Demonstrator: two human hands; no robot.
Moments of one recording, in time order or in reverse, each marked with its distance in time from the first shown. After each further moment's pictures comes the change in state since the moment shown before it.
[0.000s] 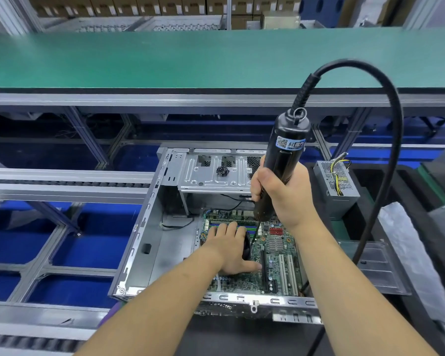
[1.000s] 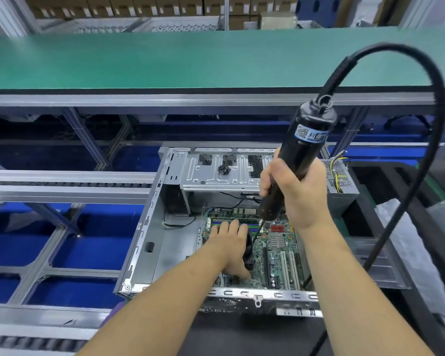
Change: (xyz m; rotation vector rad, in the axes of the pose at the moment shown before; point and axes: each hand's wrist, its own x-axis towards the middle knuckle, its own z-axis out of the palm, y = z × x) left_hand -0.003 0.001 0.001 0.064 0.007 0.040; right_hand -0.010 -0.019 0.002 0.056 0.119 -0.042
